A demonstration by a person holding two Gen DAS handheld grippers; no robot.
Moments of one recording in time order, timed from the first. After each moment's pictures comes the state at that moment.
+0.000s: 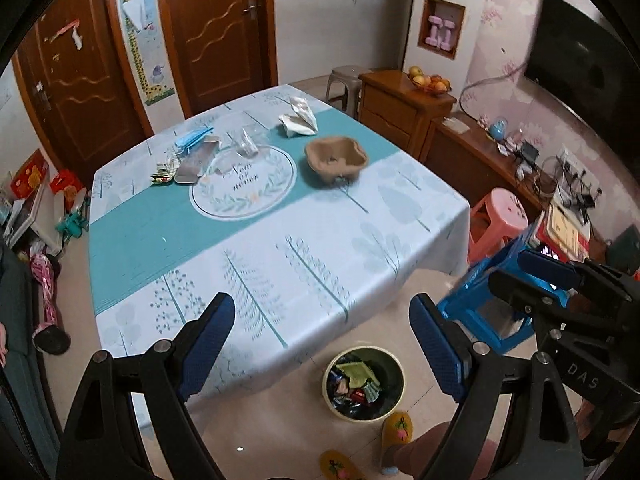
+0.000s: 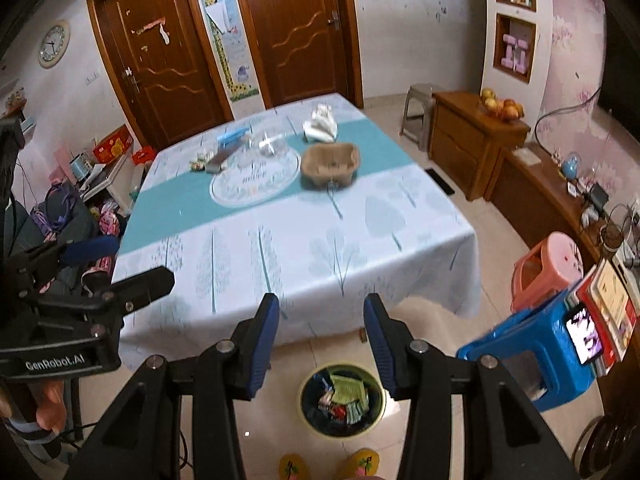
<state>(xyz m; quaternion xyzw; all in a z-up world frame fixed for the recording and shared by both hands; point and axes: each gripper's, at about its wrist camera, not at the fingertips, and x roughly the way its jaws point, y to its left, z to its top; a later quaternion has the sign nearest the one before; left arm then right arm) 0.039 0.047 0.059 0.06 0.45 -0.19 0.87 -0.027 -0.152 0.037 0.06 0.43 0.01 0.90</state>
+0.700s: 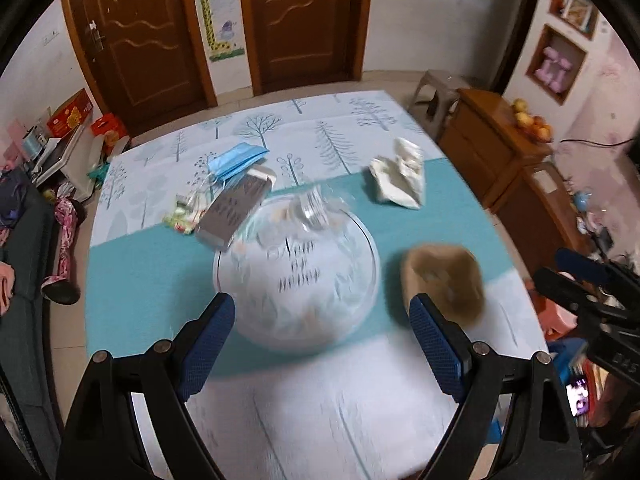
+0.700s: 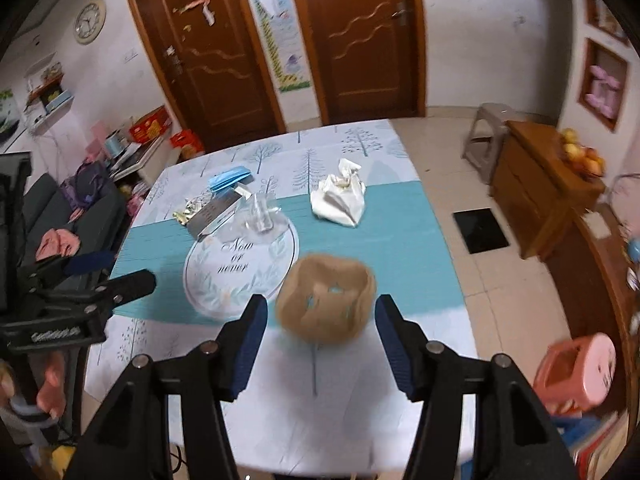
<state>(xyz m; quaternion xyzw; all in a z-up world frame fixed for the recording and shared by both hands) 0.305 0.026 0.021 0.00 0.51 -0.04 0.86 0.262 -0.216 0.017 0.03 0.47 0.16 0.87</state>
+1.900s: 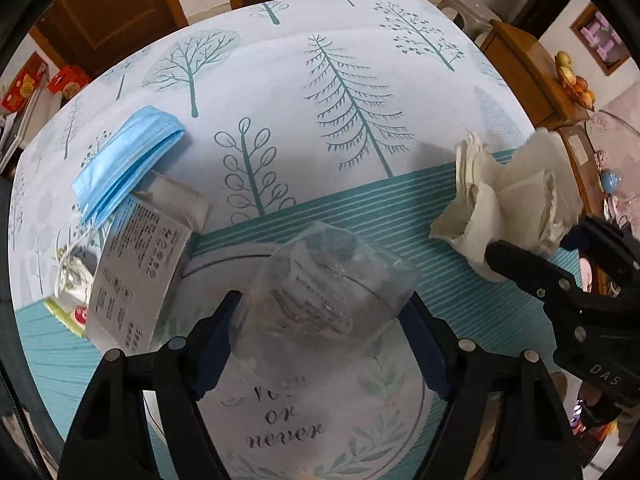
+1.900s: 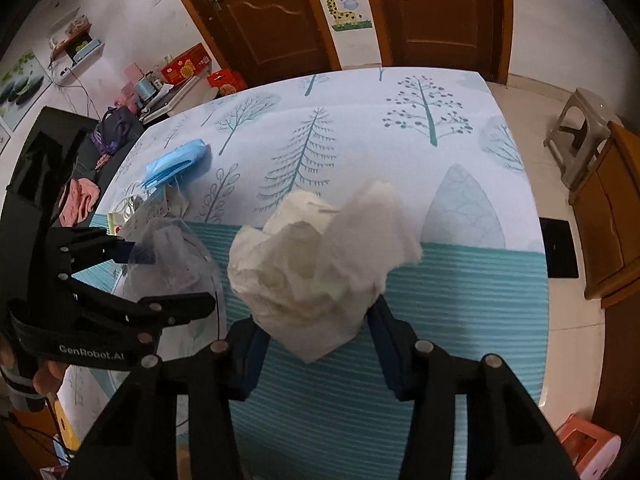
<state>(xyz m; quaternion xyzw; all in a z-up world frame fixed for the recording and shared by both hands) 0.503 0.006 -0.131 -0.01 0.64 -0.06 0.76 0.463 -0.182 -0.116 0.01 0.54 0.26 0.80</state>
